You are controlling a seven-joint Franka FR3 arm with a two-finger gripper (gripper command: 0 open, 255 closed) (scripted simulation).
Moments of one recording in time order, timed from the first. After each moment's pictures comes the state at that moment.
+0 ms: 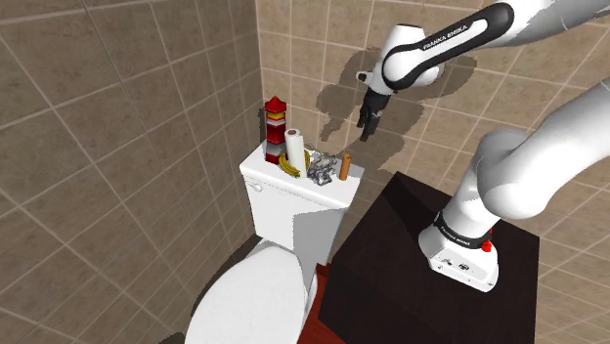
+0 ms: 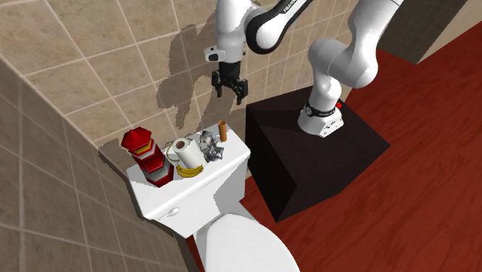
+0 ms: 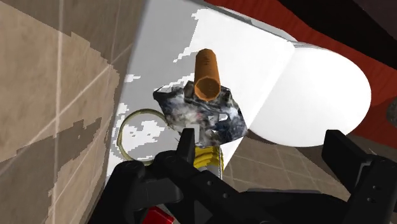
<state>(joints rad) 0.20 -0.43 -0.57 -2.70 -0.06 2.40 -0.89</state>
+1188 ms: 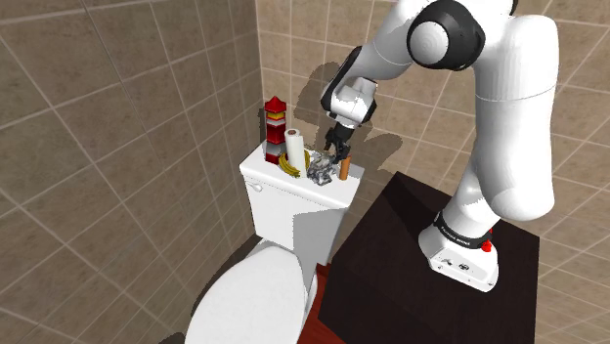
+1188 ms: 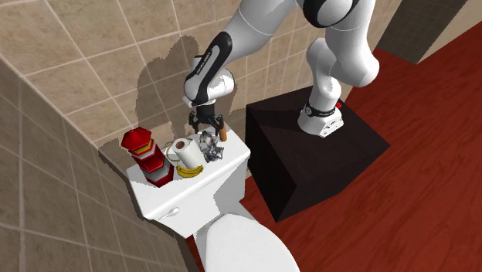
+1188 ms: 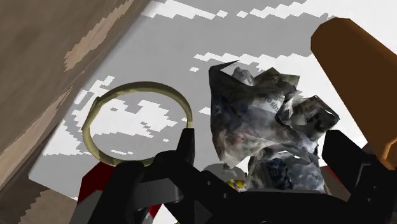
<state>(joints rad) 0.32 0.46 -0.60 -2.30 1.08 2.52 -2.19</state>
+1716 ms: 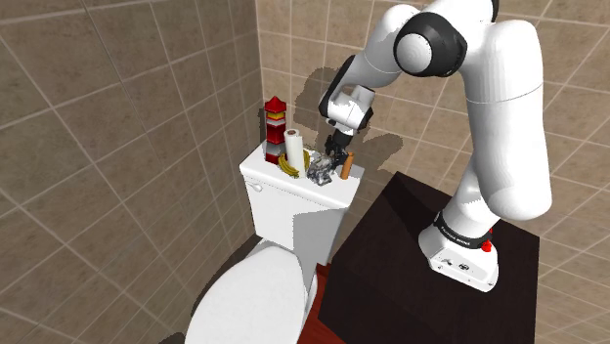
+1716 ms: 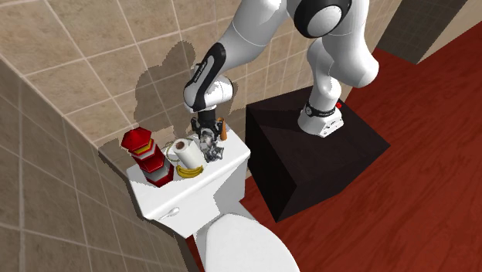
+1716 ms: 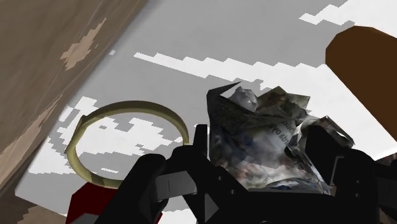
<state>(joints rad) 0.28 0.54 -0.55 -2.27 1.18 2.53 -2.27</state>
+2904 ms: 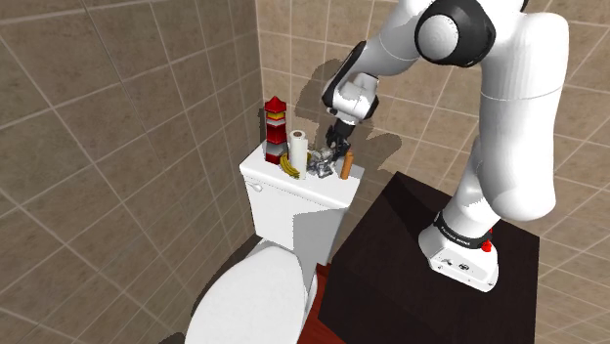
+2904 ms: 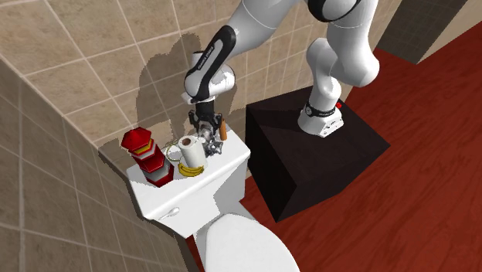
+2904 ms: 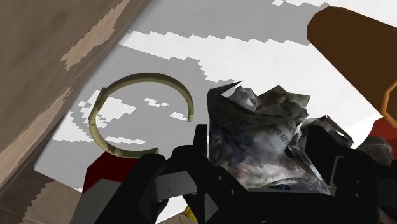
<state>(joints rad) 0.35 0.41 -0.63 -2.32 1.03 2.51 -2.15</state>
